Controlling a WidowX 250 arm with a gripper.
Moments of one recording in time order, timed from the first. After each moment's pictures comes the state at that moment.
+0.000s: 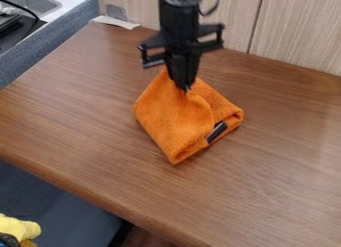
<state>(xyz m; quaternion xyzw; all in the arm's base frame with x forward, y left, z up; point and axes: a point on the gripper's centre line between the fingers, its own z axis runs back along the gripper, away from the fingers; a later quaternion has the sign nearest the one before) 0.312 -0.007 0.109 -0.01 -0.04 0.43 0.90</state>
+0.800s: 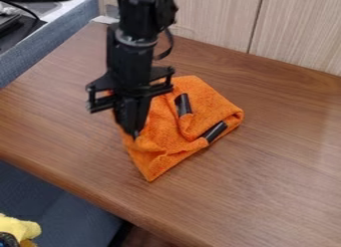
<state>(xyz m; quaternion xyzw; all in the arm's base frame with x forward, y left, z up) 0.232 0.018 0.081 0.08 0.03 0.52 0.85</state>
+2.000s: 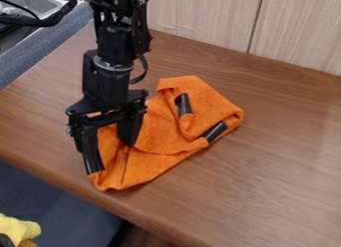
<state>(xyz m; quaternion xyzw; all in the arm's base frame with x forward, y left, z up) 0.212 0.037 0.059 0.11 0.06 0.57 0.82</state>
